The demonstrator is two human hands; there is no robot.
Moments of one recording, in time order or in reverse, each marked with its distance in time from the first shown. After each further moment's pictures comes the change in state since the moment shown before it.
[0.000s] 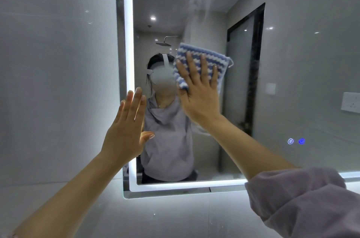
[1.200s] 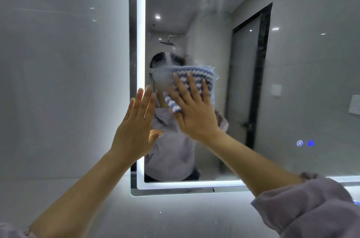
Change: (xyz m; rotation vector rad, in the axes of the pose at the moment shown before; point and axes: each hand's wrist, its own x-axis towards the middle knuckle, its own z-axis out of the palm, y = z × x) left_hand -0.002 -0.002 -0.001 -0.099 0.005 0.009; right_hand -0.033 -0.028 0.014 -0.027 -0.020 -0.239
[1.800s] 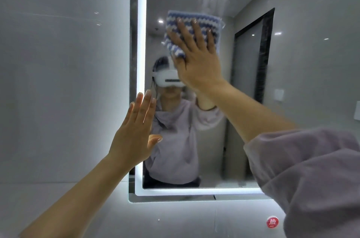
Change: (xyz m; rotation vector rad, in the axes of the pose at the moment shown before) left_hand 0.000 0.003 -0.002 0.024 0.007 -0.003; right_hand 0.110 0.047 -0.036 -0.056 0.022 0.105
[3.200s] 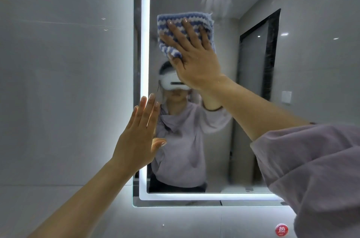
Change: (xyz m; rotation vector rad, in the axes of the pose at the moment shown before) left_hand 0.001 0.000 0.000 0.030 0.024 -0.002; right_hand 0.014 -0.003 -0.004 0.037 0.000 -0.135
